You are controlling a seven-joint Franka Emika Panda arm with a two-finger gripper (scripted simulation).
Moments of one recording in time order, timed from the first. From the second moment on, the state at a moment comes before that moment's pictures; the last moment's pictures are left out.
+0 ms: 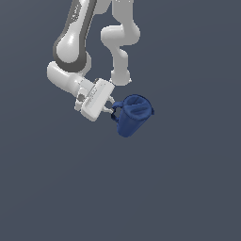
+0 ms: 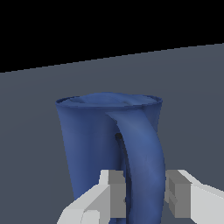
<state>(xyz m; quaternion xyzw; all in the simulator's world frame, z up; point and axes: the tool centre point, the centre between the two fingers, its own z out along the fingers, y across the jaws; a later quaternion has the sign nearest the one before) -0.078 -0.032 0.220 -0.72 -0.46 -0.40 0.34</state>
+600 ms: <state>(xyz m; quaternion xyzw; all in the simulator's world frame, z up) -0.007 0.031 0.310 -0.72 -0.46 -0.40 0.34</state>
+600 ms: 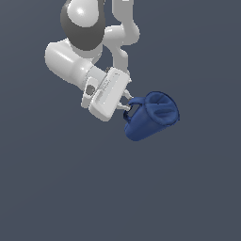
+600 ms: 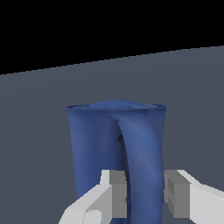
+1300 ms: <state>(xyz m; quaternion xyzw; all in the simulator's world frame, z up) 0.062 0.085 0.389 -0.72 -0.46 -0.40 0.34</state>
